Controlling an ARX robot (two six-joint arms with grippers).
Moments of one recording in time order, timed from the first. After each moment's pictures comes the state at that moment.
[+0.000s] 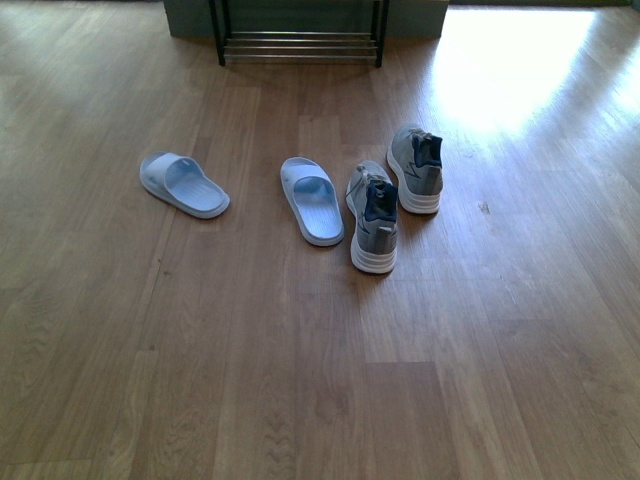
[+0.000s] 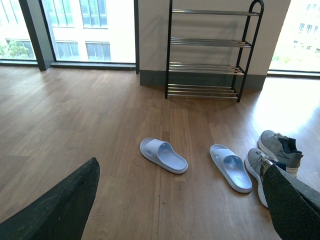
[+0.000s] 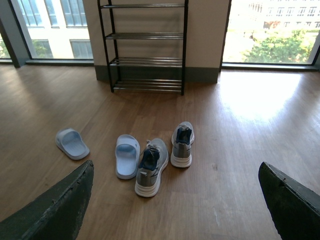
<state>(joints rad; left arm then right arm) 0.00 0.02 0.01 0.00 0.00 -0.01 0.00 0.00 0.02 0.00 0.00 0.00</state>
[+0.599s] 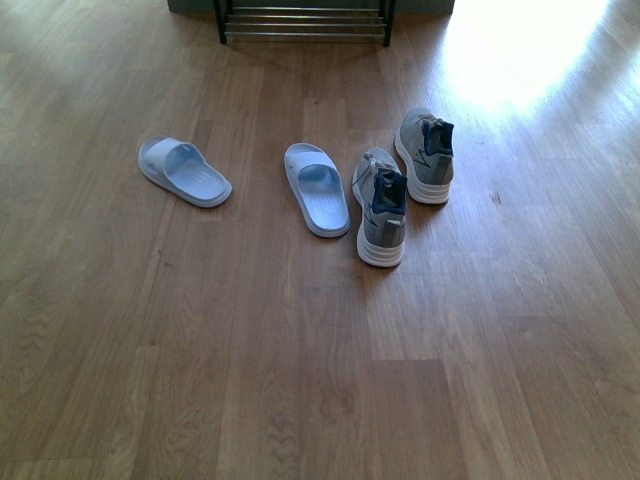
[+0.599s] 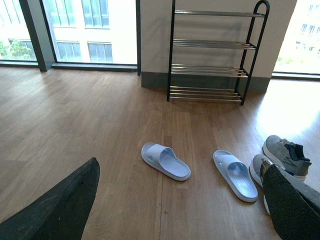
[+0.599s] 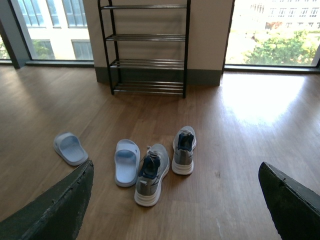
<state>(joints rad) 0.00 0.02 0.01 0.00 0.00 -0.01 0.00 0.00 0.02 0.00 0.00 0.00</state>
